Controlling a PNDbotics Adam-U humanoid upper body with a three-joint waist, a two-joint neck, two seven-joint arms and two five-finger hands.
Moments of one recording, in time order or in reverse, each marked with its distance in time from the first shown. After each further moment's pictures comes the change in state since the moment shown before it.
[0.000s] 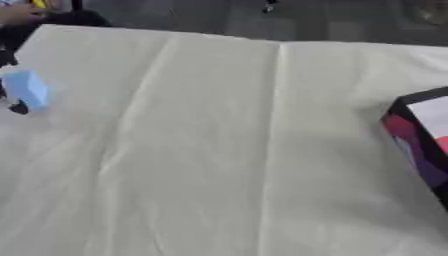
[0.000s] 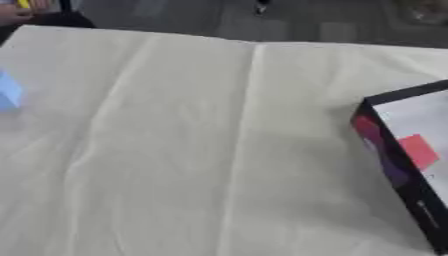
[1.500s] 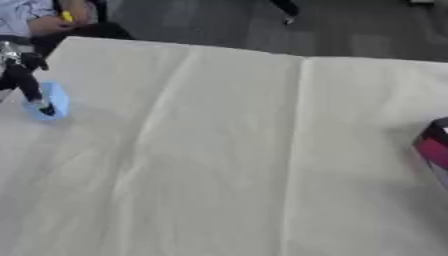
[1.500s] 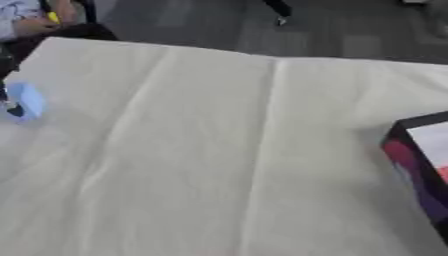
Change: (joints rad) left arm -0.021 0.036 0.060 0.054 -0.188 -0.017 0.004; right arm 0.037 0.062 0.007 0.000 0.171 -0.067 -0.062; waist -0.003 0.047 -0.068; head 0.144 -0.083
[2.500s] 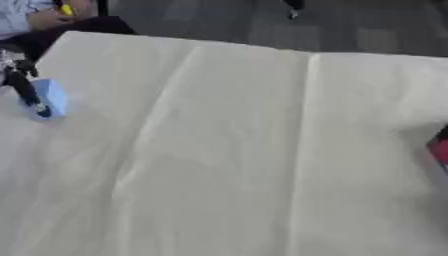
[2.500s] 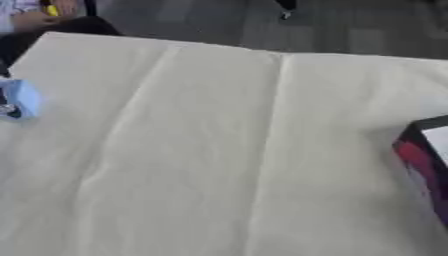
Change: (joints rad) left arm -0.003 0.025 0.059 0.104 -0.016 0.047 0.058; right arm 0.017 0.059 0.006 0.000 0.129 -0.027 -0.053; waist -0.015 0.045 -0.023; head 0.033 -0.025
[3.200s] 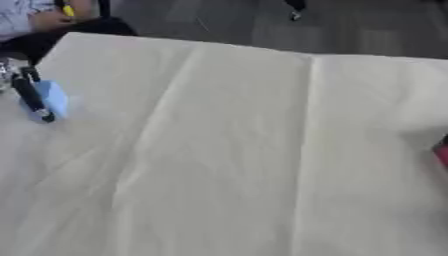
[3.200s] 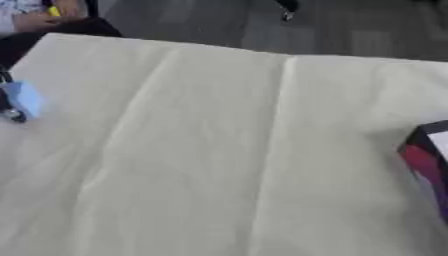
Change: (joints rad) left arm 0.008 0.001 0.012 0.037 -0.012 0.012 0.002; right arm 0.009 0.018 0.006 0.000 0.054 0.005 -0.035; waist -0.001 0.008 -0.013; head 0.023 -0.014
